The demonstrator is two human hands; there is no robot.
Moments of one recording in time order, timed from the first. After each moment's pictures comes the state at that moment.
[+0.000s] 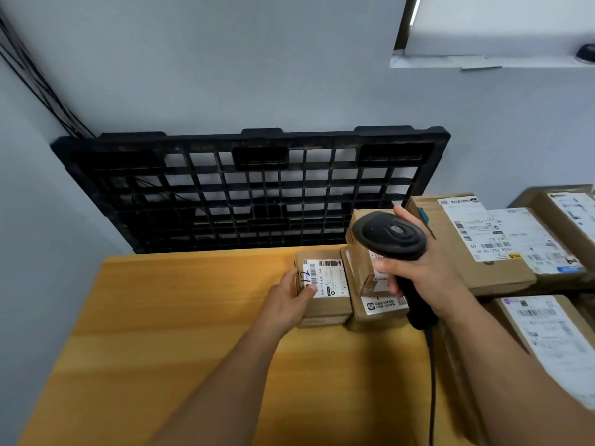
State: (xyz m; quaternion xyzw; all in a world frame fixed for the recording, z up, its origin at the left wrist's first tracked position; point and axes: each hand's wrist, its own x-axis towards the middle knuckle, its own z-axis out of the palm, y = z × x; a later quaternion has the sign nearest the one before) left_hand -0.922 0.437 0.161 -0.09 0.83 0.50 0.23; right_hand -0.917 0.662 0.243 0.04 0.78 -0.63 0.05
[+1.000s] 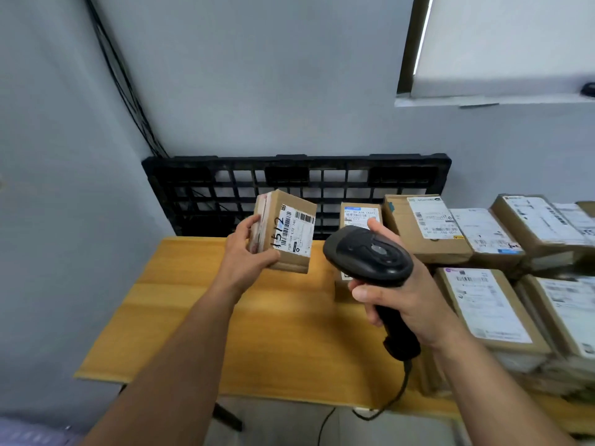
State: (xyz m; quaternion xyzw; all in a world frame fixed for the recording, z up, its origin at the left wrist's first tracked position) left_hand -0.829 0.415 0.262 -0.10 0.81 0.57 -0.04; right_hand -0.773 0.682 0.299 -0.16 0.67 -0.72 0.12
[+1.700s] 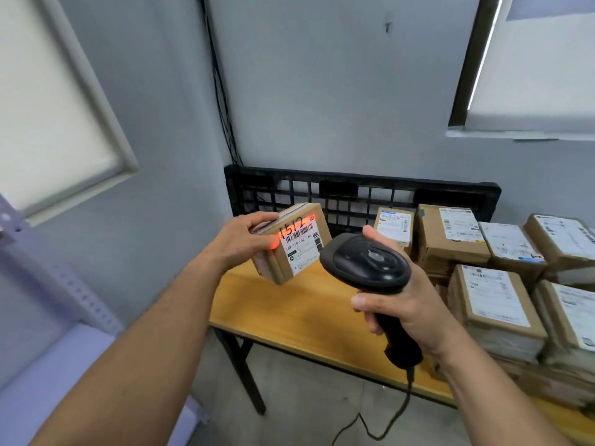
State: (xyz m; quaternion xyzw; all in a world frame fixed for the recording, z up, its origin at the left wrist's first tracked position) left_hand -0.680 0.399 0.354 -0.07 0.88 0.46 -0.06; right_hand -0.673 0.681 0.324 -0.27 0.65 -0.69 0.17
